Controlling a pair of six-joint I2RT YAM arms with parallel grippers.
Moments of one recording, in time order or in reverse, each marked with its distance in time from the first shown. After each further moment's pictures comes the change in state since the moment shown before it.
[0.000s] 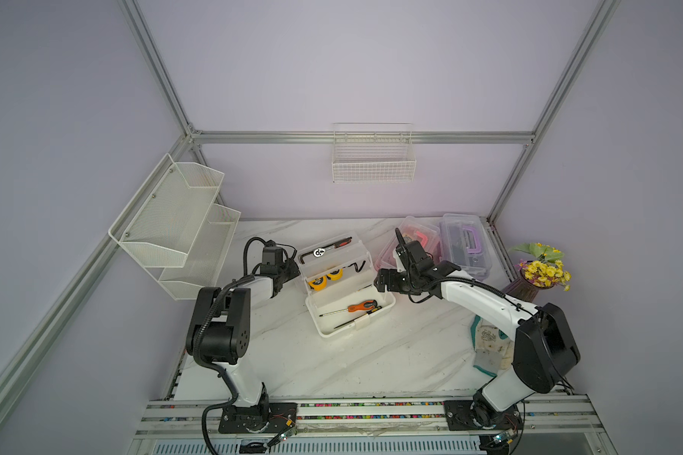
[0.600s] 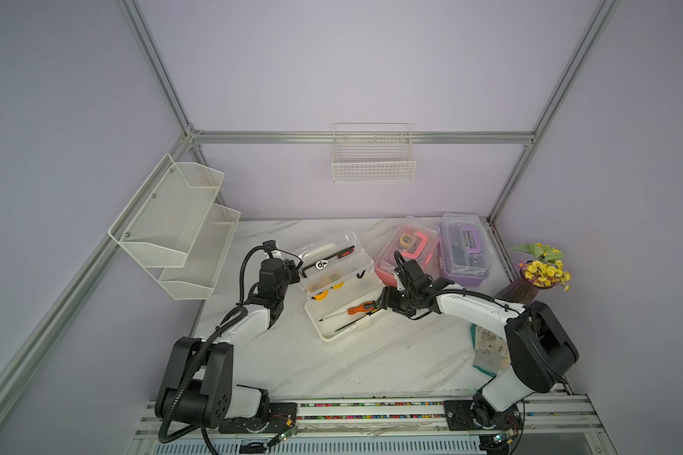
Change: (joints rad) left arm -0.109 -0.377 -0.283 0.245 -0.224 0.187; right arm 0.013 0.029 -0.196 0.211 -0.094 0.221
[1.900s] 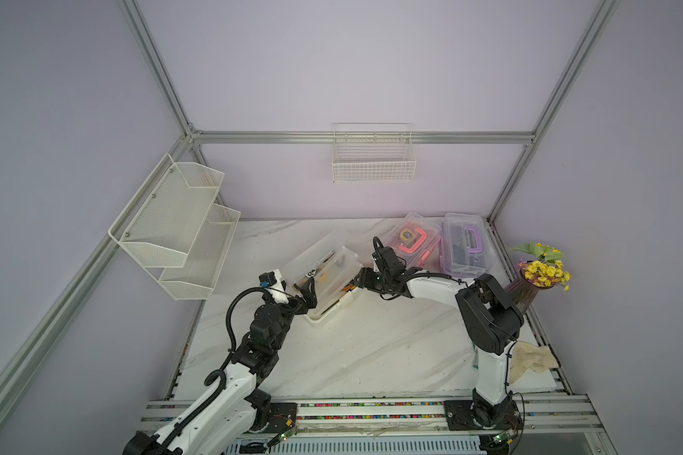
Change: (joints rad) left arm -0.251 -0.576 -0.326 -0.030 0.015 -0.182; right arm 0.020 0.340 0.268 0.265 0.047 -0.036
